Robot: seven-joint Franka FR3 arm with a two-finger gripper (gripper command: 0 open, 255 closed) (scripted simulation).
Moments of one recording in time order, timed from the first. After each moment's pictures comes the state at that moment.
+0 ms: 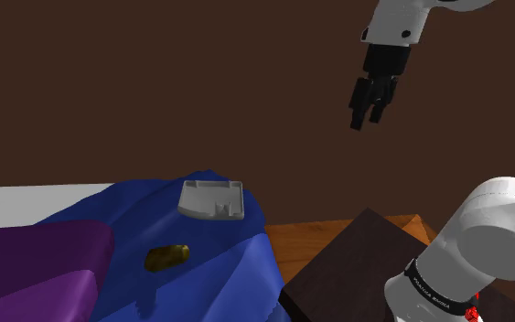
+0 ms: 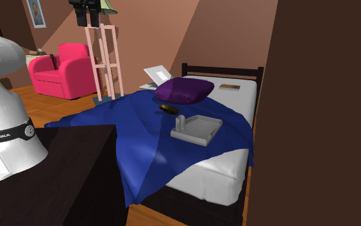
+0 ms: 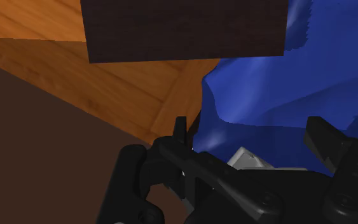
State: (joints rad) arm 0.00 -0.76 0.05 -2.38 0.09 1.50 0.04
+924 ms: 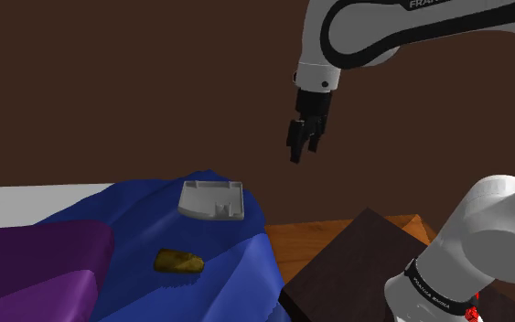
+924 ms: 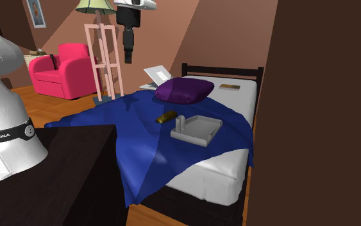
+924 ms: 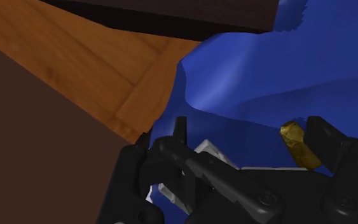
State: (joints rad) arm 0.08 -0.43 0.15 -2.39 0.16 1.84 0.00
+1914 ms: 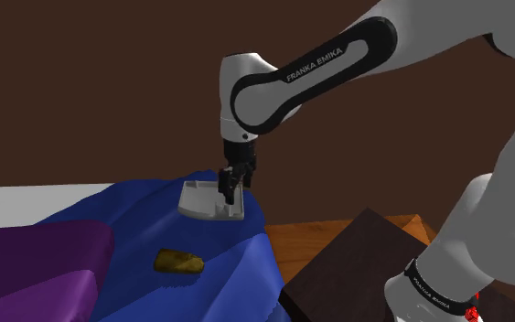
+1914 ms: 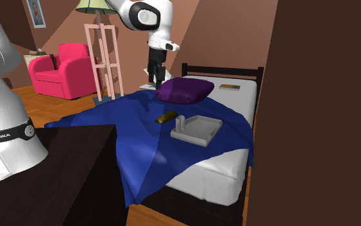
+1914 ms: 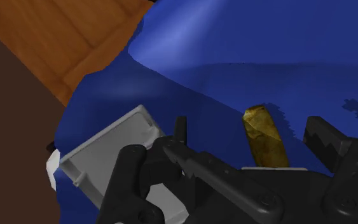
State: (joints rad) arm 0.18 0.10 0.28 -2.16 0.12 2.13 0.01
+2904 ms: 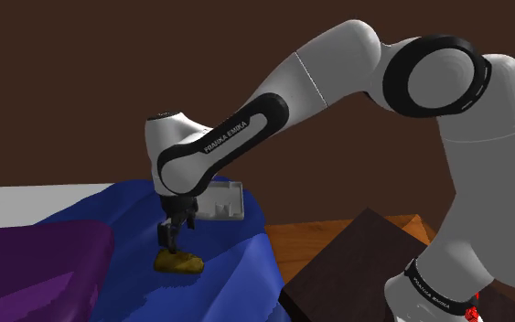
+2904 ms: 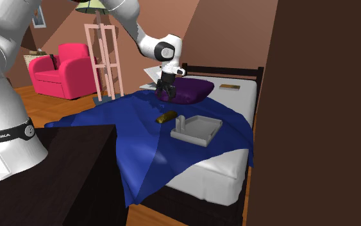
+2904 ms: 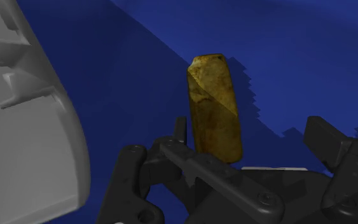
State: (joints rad) arm 0.36 0.64 0.31 -1.72 -0.03 2.20 0.04
